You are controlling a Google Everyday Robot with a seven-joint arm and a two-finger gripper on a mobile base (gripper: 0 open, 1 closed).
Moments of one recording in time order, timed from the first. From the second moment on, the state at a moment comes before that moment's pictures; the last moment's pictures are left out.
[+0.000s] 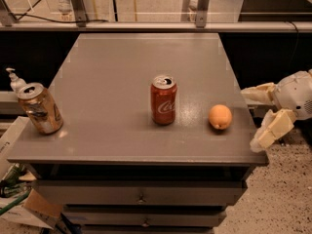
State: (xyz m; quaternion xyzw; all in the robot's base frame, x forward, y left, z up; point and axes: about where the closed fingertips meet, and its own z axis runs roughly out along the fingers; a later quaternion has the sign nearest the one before) arm 0.470 -0.219 0.850 -0.55 0.73 0.28 0.29
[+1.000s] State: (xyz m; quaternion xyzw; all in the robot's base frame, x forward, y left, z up) arm 0.473 -0.172 0.833 -0.56 0.70 0.31 0.32
